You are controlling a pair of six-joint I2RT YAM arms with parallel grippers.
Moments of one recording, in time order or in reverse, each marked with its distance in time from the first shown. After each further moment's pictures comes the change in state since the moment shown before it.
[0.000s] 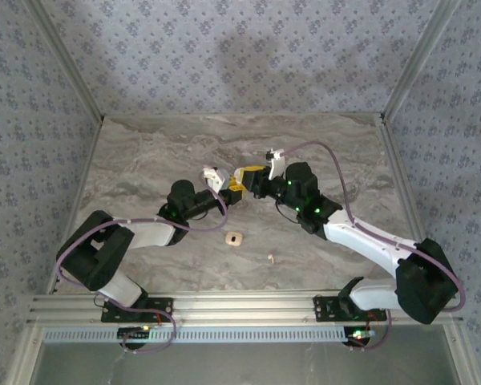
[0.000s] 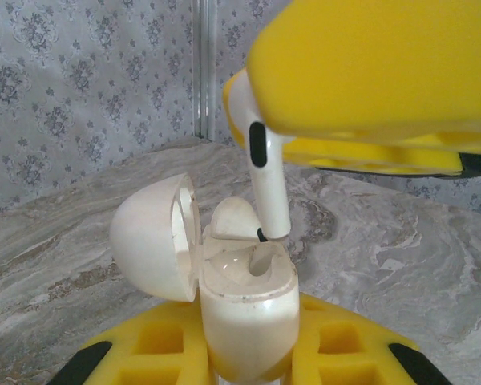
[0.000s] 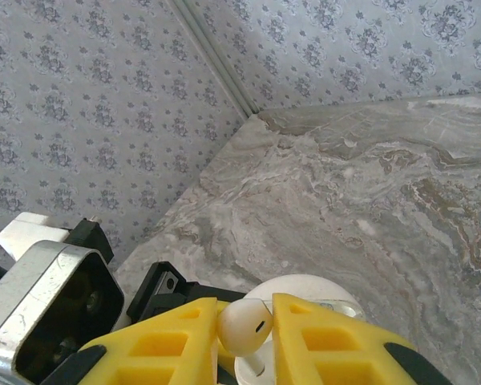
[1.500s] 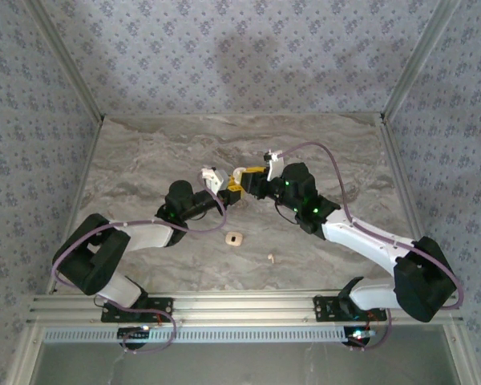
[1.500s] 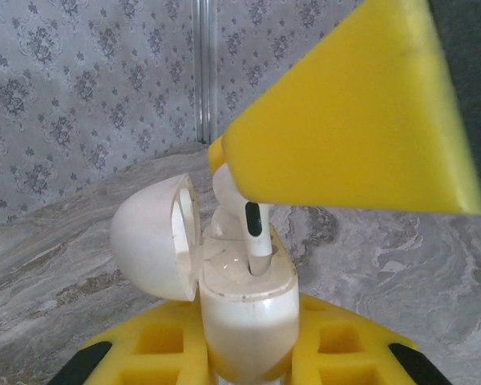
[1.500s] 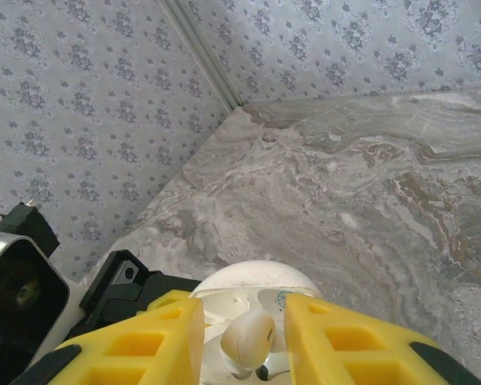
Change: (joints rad) left arm 0.000 -0.035 -0.011 -0.012 -0.004 0.018; right arm 0.006 0.014 0.000 -0.021 0.034 -0.034
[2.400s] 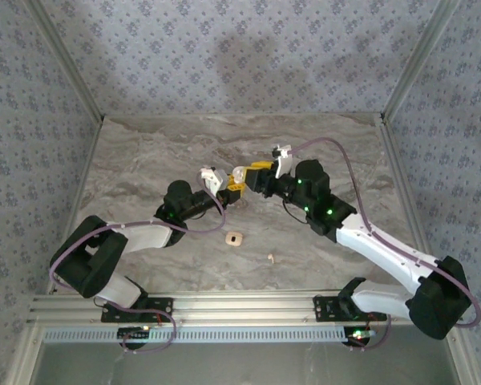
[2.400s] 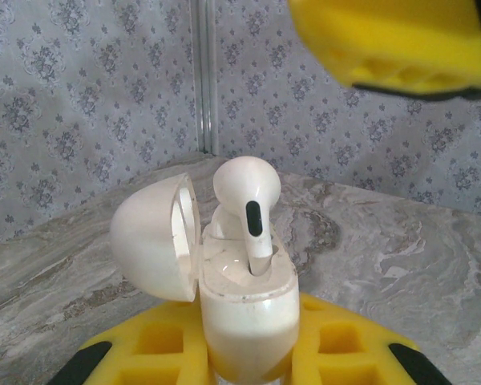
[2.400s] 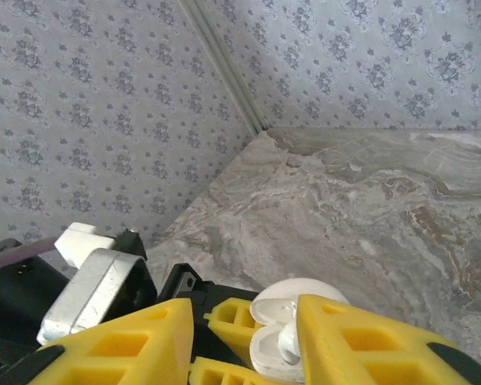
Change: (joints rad) left arm 0.000 -0.020 0.000 -0.001 0.000 0.022; right arm -0.011 -0.135 0.066 -0.141 -0.047 -0.017
